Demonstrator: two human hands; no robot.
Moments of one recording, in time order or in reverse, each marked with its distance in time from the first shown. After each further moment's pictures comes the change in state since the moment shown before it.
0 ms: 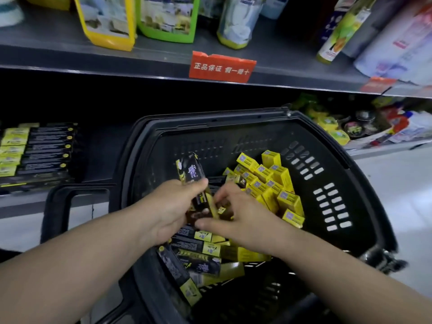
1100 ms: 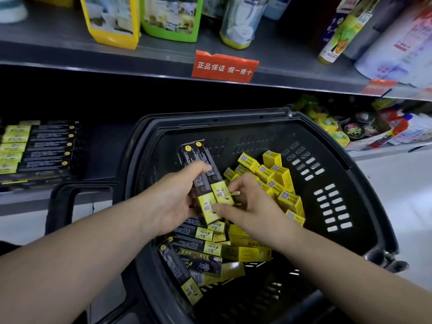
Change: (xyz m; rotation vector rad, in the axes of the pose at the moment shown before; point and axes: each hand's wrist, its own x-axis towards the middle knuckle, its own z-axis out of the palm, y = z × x) left_hand 0.004 0.010 -0.001 -0.091 -0.092 -0.035; right_hand -0.003 0.008 -0.003 0.325 0.112 0.008
